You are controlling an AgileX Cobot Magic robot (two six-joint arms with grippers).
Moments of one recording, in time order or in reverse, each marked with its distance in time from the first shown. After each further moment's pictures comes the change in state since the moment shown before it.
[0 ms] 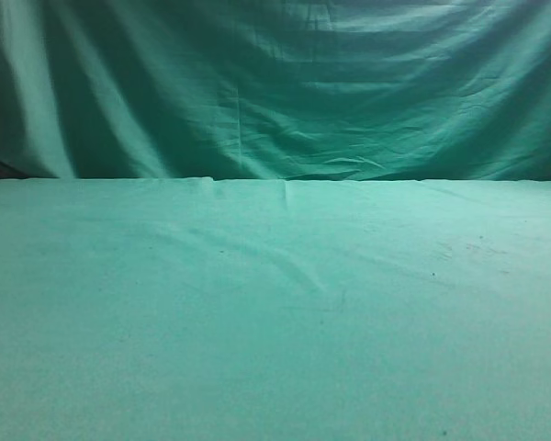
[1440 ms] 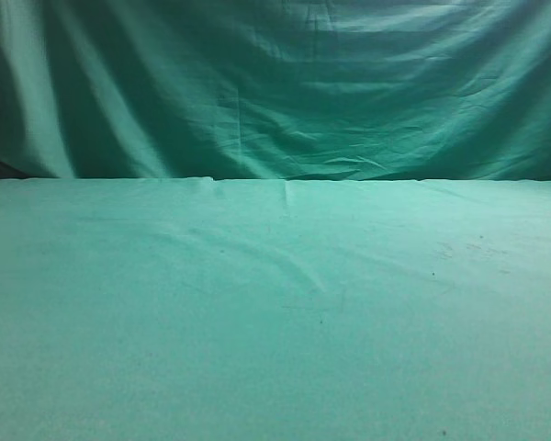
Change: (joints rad) left arm 0.000 0.127 -0.144 -0.266 0.049 0.045; right arm 0.201 0.320 -0.100 -0.135 -0.037 0.168
